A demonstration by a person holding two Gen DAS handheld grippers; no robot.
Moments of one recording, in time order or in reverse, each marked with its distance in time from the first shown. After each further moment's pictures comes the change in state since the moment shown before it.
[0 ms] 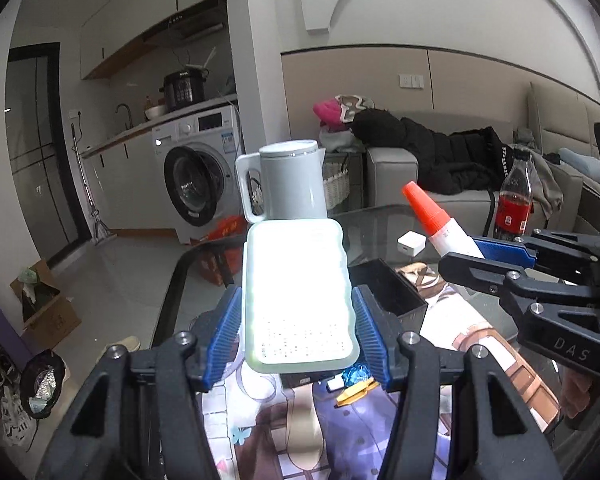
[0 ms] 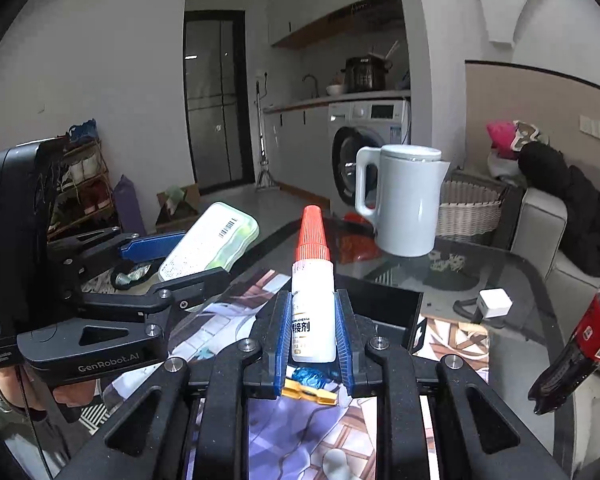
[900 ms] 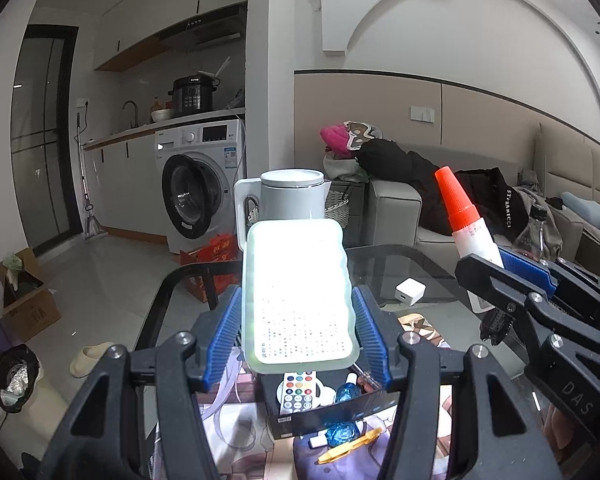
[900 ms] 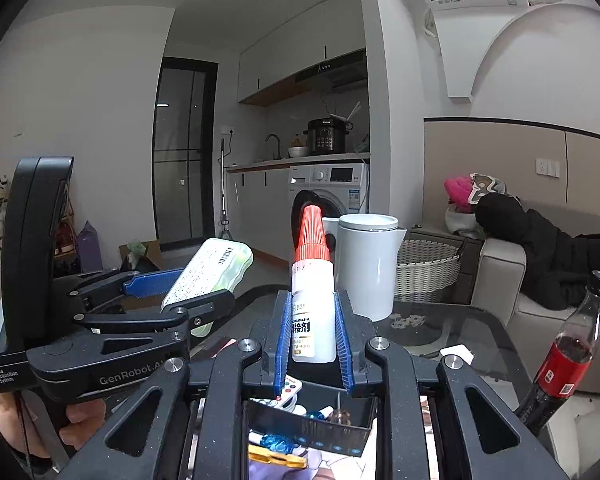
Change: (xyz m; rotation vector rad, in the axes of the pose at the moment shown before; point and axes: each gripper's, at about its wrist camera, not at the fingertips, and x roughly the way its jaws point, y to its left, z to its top) left arm 0.039 0.005 0.027 -0.114 -0.065 -0.022; right arm -0.004 0.007 0.029 -0.002 -0.182 -0.124
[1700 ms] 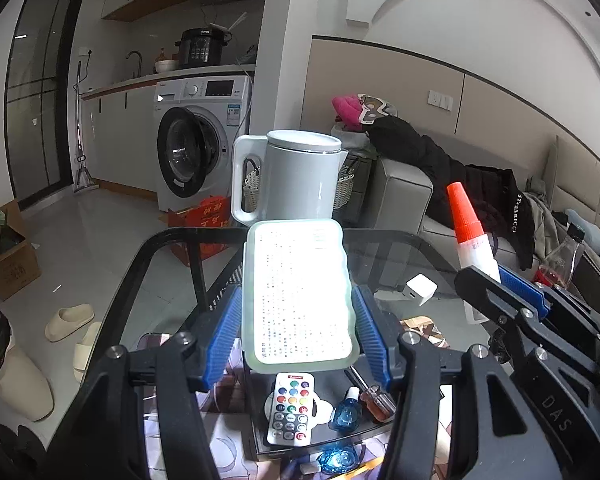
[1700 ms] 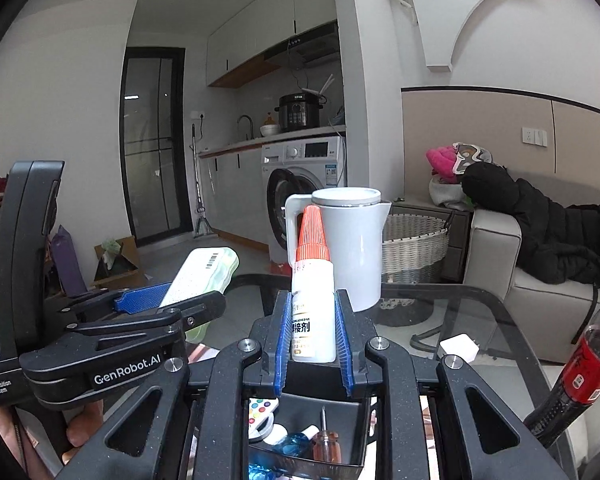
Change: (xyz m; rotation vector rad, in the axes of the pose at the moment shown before) left arm 0.074 0.017 -0.001 -0.111 0.145 -0.031; right arm 0.087 -0.028 0.002 0.075 0.123 -0.065
